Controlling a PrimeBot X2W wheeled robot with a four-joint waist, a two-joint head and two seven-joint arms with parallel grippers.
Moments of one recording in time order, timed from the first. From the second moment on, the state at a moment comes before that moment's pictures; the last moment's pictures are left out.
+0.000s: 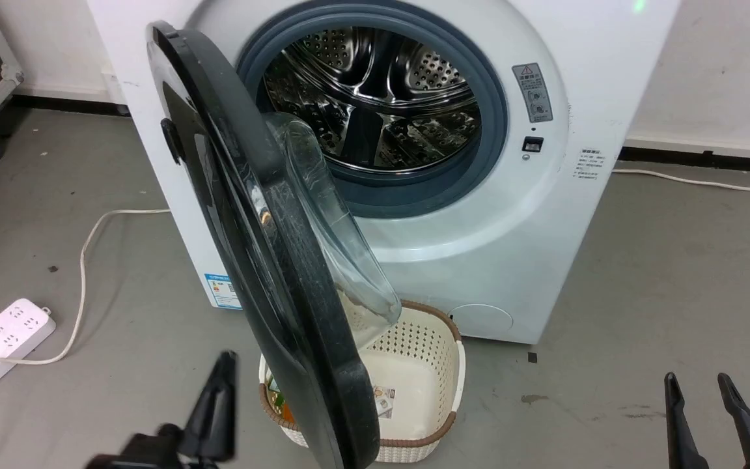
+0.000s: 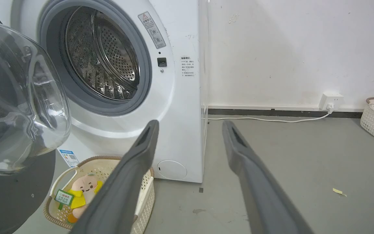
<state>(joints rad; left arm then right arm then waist) 0.13 0.05 -0.07 -0.03 -0.13 -0.06 -0.26 0.16 -0.05 -0.17 0.03 0.13 0.13 -0.26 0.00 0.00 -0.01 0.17</state>
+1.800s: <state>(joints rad) 0.07 0.05 -0.50 -0.06 -0.19 0.05 -0.08 0.16 -0.05 -0.16 0.05 0.16 0.13 -0.26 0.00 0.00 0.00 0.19</state>
